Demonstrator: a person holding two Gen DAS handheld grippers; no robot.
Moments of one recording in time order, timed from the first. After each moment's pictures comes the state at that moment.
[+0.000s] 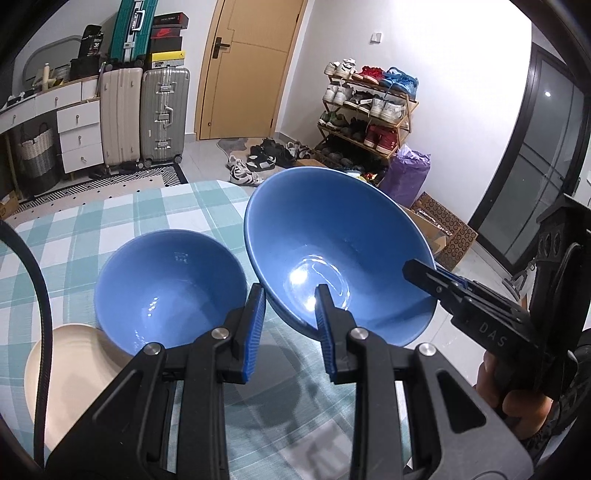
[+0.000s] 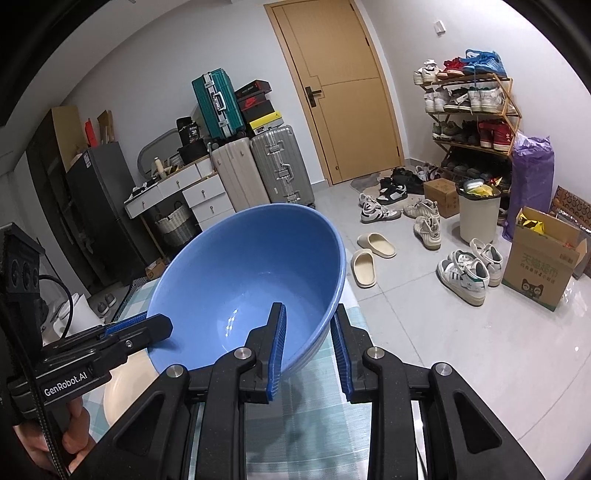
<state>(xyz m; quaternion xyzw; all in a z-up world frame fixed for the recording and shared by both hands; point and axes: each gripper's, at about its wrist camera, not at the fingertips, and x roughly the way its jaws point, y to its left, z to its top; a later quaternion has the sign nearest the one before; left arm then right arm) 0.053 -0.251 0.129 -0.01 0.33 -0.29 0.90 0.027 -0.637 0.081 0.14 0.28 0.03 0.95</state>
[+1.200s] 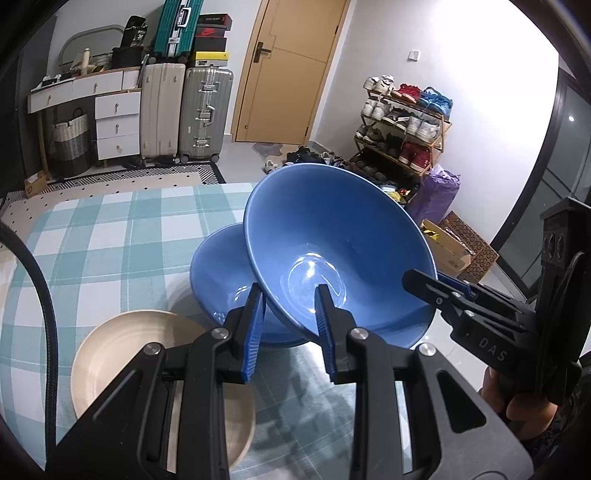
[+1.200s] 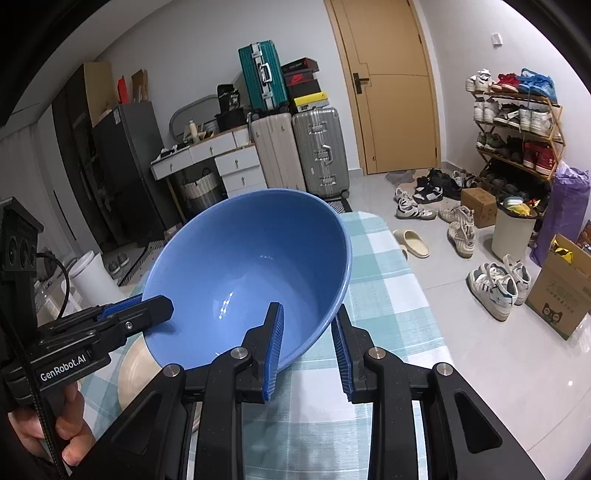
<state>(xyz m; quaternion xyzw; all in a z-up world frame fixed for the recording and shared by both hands) 0.057 -0.141 0.136 -0.04 0.33 -0.22 0.91 0.081 -0.540 0.080 0.08 0.31 0.08 0.94</state>
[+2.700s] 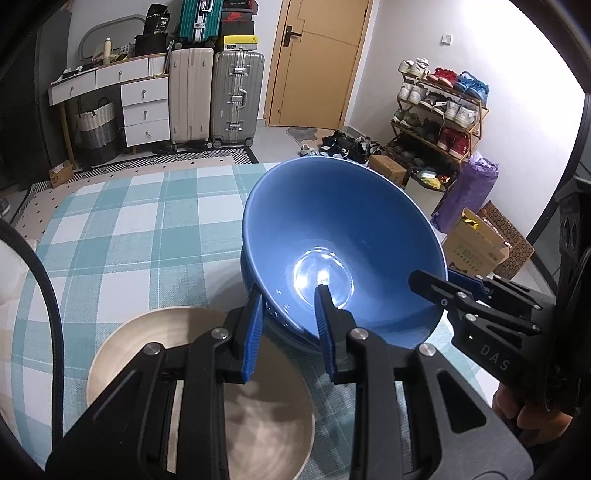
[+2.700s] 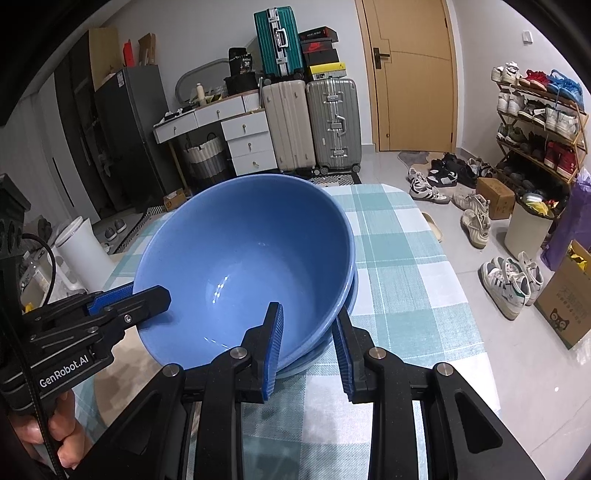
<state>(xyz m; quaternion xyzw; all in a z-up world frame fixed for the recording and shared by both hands) 0.137 -0.126 0.069 -0.02 0.37 -0.16 0.92 0.140 -0.495 0.034 0.04 0.36 0.10 0.93</state>
